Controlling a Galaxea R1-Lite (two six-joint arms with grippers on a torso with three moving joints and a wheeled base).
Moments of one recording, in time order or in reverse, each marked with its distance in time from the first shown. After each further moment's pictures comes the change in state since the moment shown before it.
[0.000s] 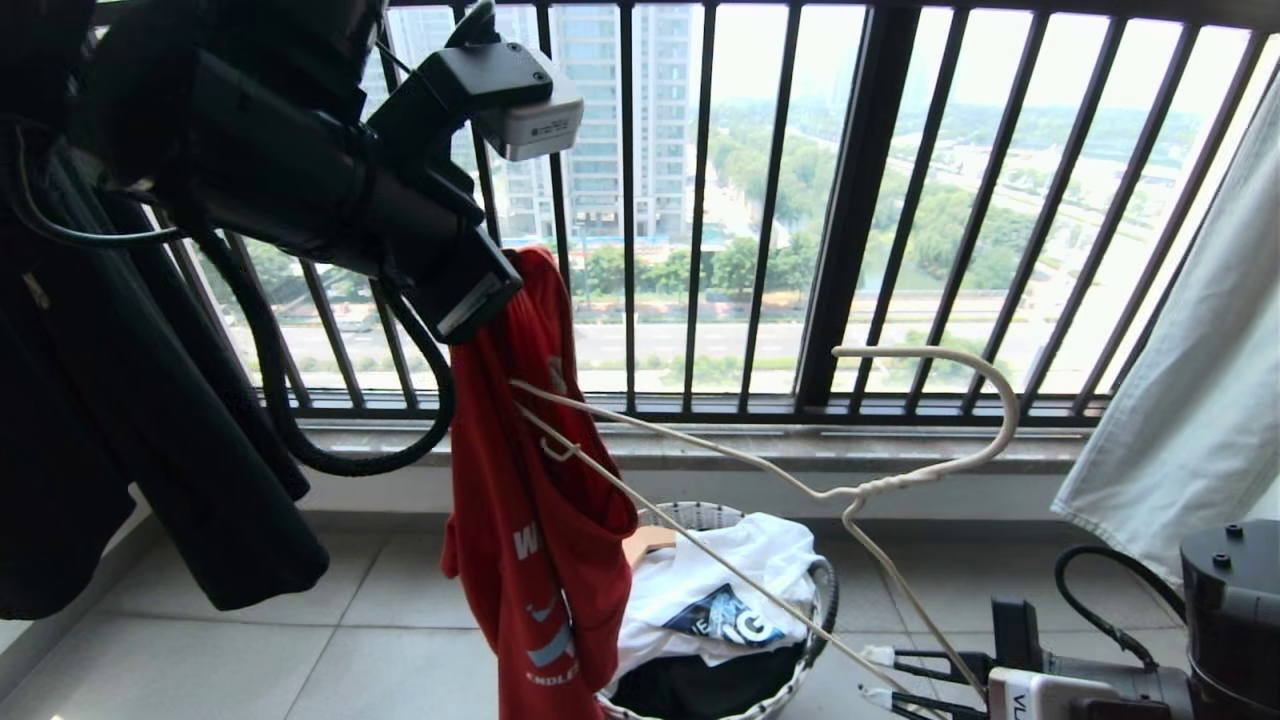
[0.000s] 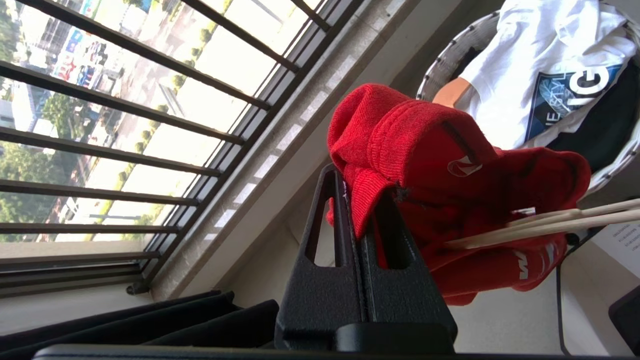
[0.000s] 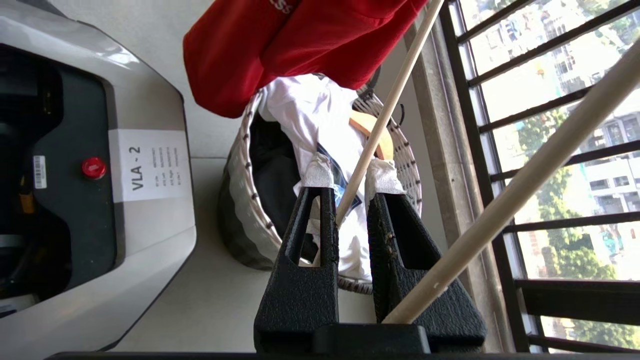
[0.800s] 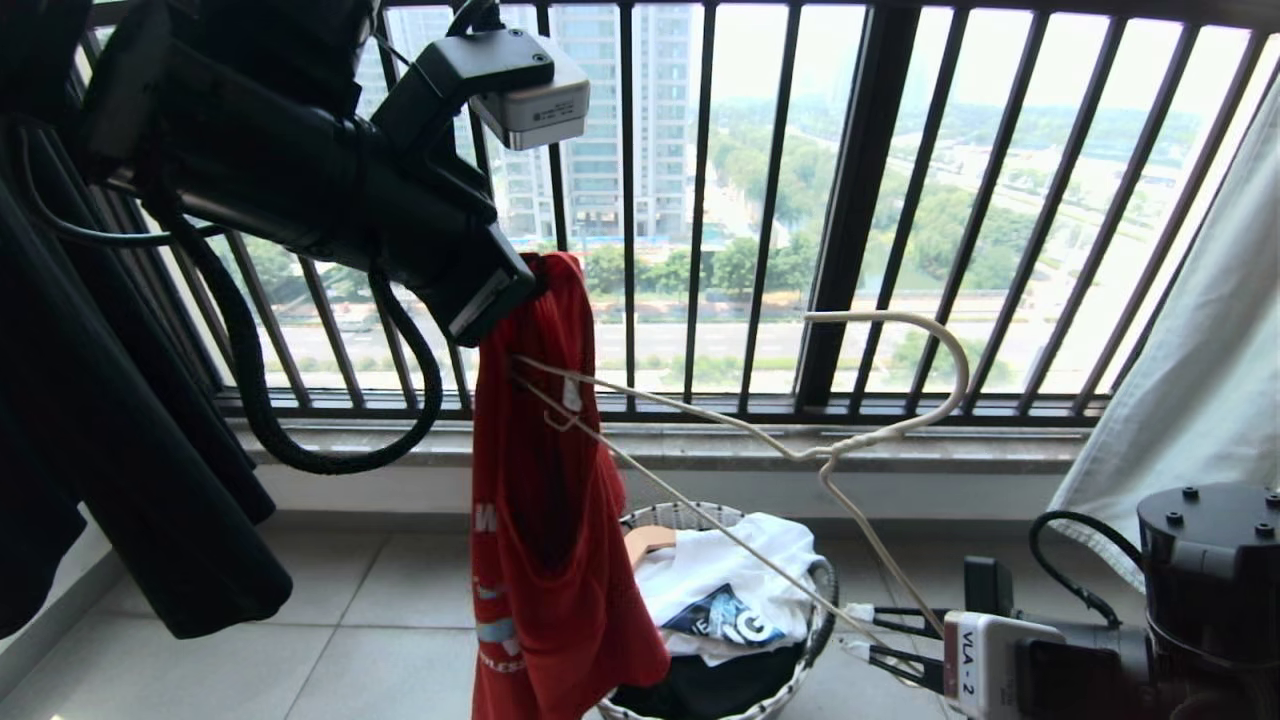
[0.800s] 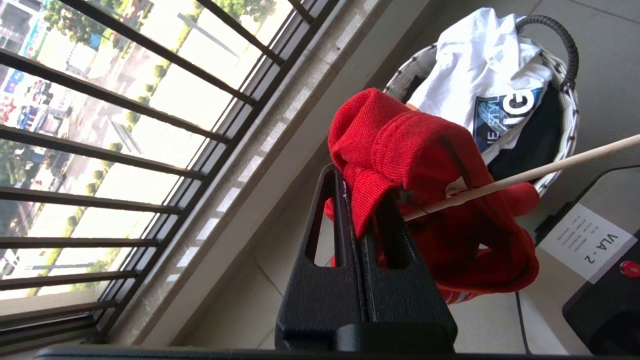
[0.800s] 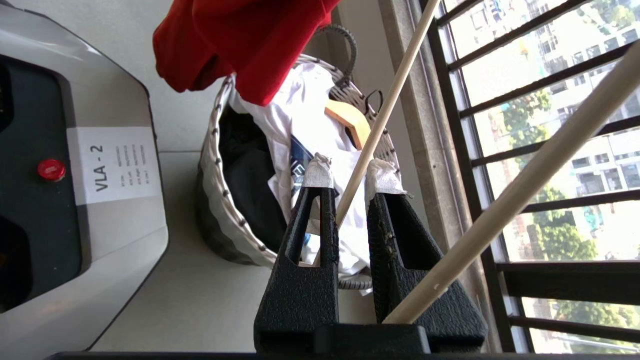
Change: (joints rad) left arm 0.021 0.000 -0.005 -0.003 -0.166 -0.006; right arm -0.027 0.062 -0.070 0.000 -0.049 -0.002
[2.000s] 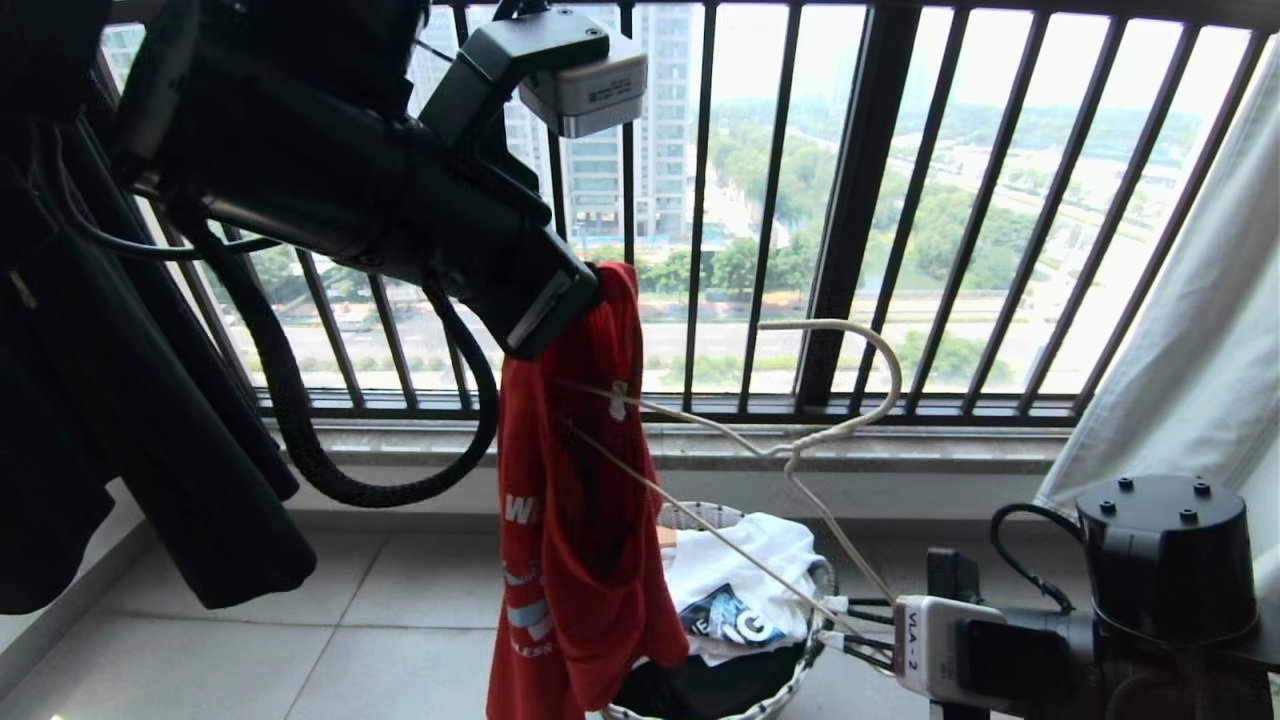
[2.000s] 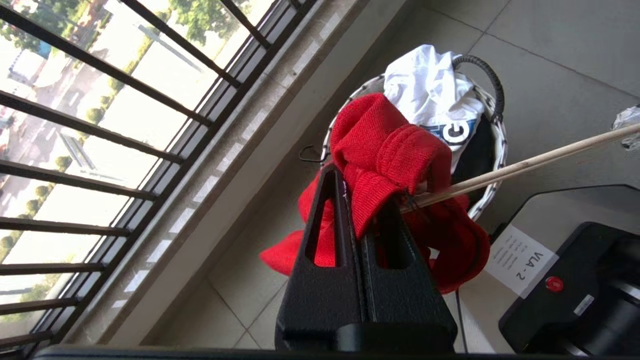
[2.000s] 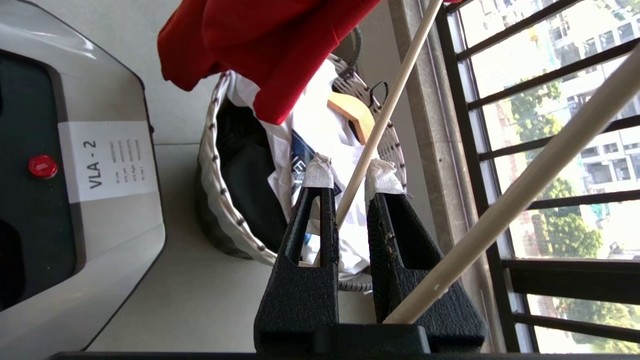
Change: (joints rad) left arm -0.125 0.008 -0.009 -0.002 -0.012 -0.141; right arm 0.027 0.081 -0.048 -0.002 -0.039 0.003
